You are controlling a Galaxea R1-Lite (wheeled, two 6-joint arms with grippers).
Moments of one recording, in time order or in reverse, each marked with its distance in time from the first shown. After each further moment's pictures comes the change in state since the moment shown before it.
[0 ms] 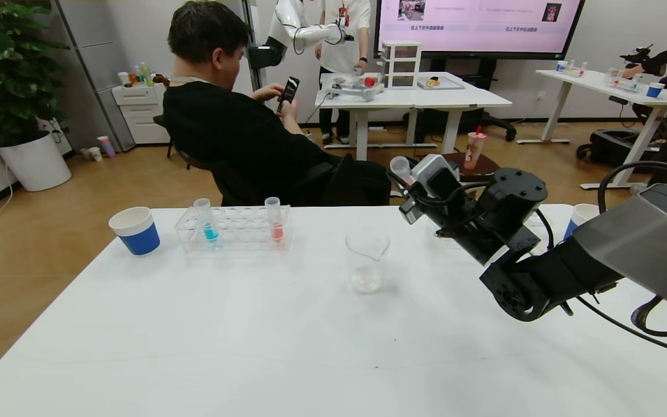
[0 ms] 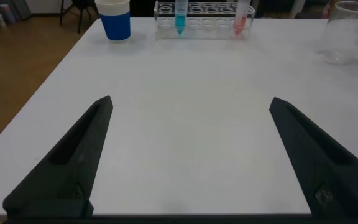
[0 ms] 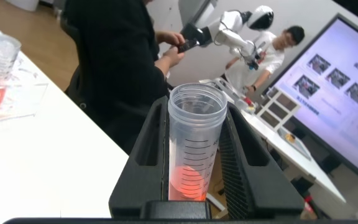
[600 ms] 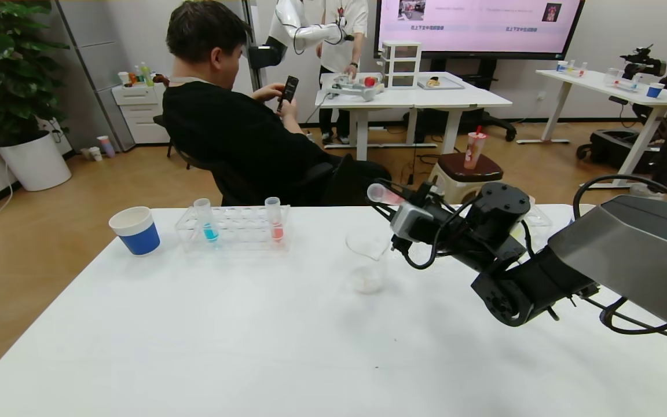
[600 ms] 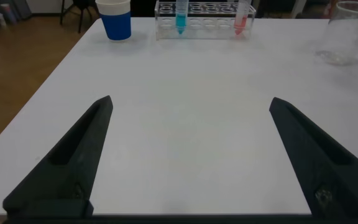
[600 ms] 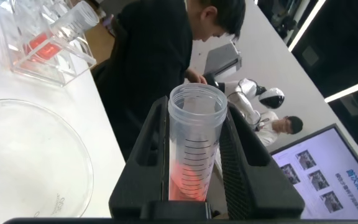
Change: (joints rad) left arm 0.000 0.000 0.000 0.000 0.000 0.000; right arm -0.013 0.076 -0.014 -0.029 0.291 -0.374
